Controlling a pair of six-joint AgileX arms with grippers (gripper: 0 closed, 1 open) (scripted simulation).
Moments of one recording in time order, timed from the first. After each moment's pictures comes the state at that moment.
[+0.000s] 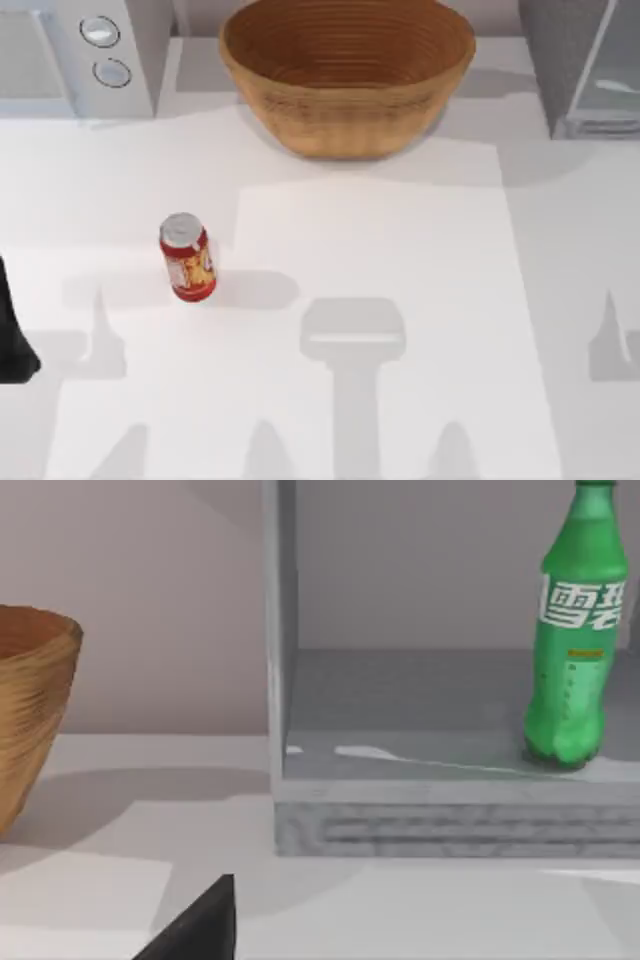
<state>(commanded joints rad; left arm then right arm) 0.00 0.00 0.00 0.00 0.00 0.00 0.00 0.00 0.00 0.00 0.00 0.00</state>
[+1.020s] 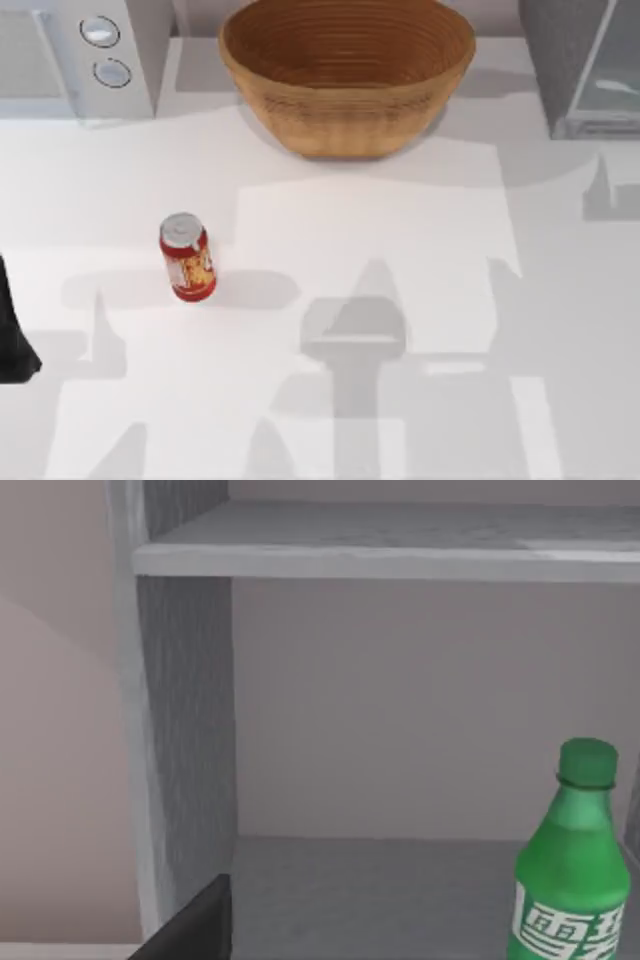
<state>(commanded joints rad) 0.00 0.00 0.00 0.00 0.00 0.00 -0.18 1.17 0.53 0.68 -0.16 0.01</state>
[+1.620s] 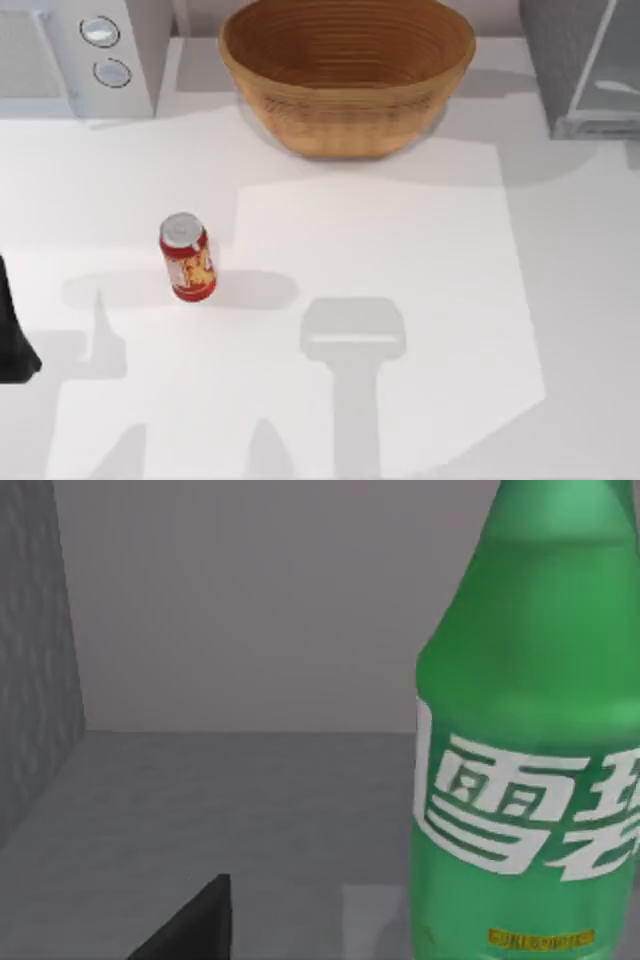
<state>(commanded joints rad) 0.00 0.00 0.00 0.00 0.00 0.00 -0.31 2.05 0.90 1.15 -0.28 0.00</state>
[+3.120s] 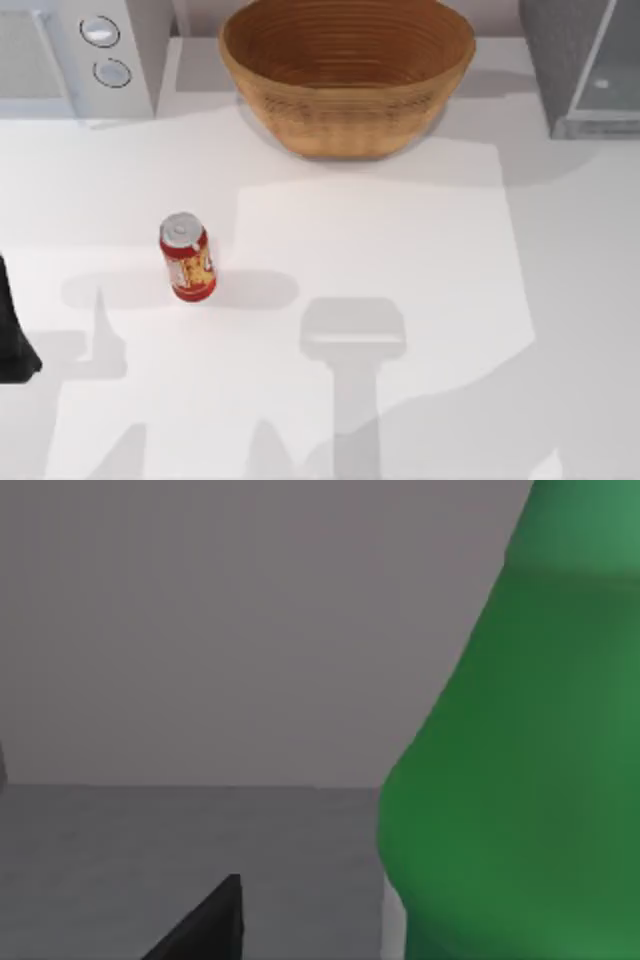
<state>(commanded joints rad) 0.00 0.00 0.00 0.00 0.00 0.00 -0.28 2.27 1.22 1.06 -0.24 0.00</state>
